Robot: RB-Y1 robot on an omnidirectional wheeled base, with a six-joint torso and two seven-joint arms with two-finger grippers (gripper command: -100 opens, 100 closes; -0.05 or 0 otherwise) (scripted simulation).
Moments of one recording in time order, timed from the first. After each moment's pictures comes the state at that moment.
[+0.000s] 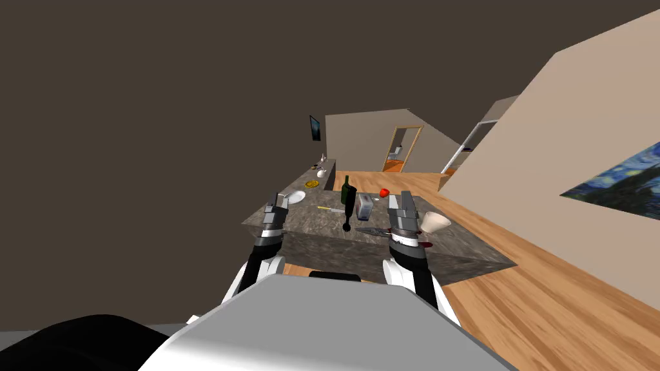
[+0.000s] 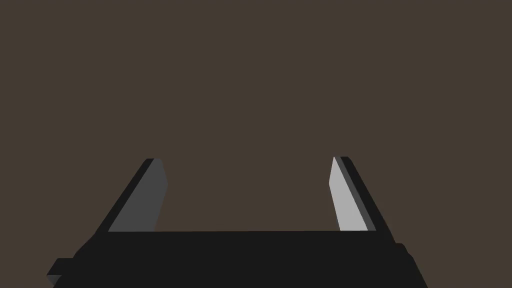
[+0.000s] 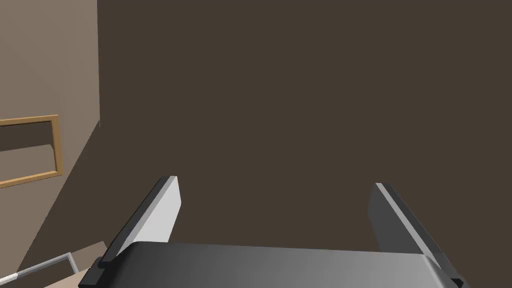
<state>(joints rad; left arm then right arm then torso) 0.52 0.03 -0.04 -2.27 -0.02 -0.42 0.04 0.49 0.03 0.05 -2.26 0.10 -0.59 0.13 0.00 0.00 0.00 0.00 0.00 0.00</state>
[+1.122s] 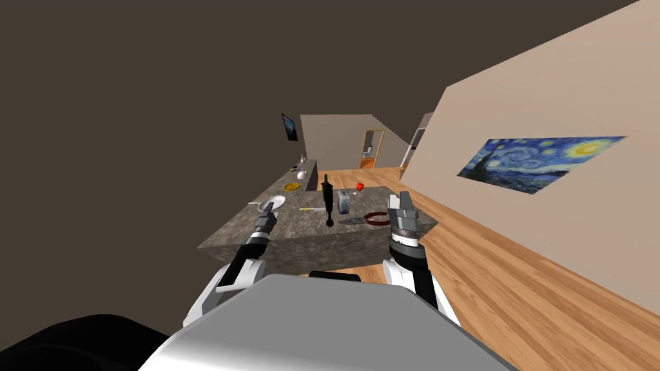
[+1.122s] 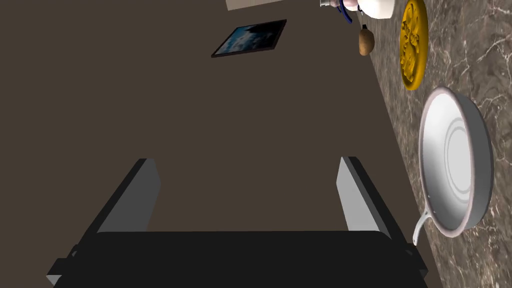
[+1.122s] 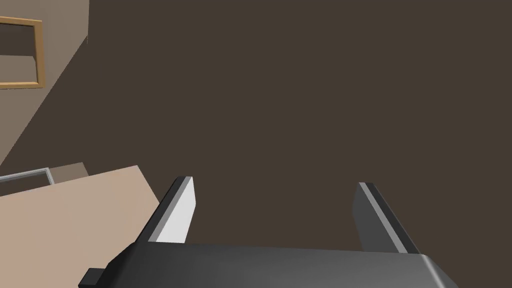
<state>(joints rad) 0.53 0.22 0.16 -2.15 0.08 -0.11 0.05 0.49 0.03 0.05 -2.26 0.10 -0.59 0.13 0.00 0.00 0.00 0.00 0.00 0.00</state>
